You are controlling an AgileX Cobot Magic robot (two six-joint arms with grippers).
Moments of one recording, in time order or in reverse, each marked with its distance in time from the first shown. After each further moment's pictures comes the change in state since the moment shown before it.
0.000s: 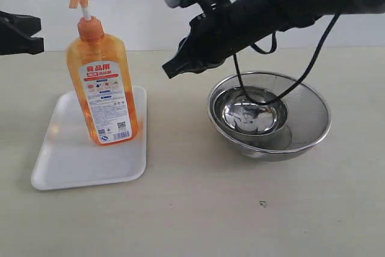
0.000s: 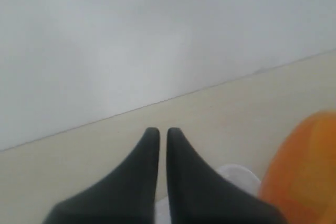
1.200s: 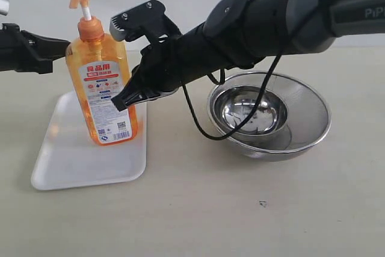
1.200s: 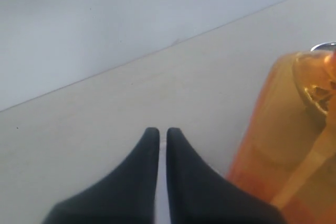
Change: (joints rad) left arm 0.092 0.275 -0.186 0.435 -0.323 -0.283; right arm 0.185 0.067 0.023 0.120 -0.198 -0.069
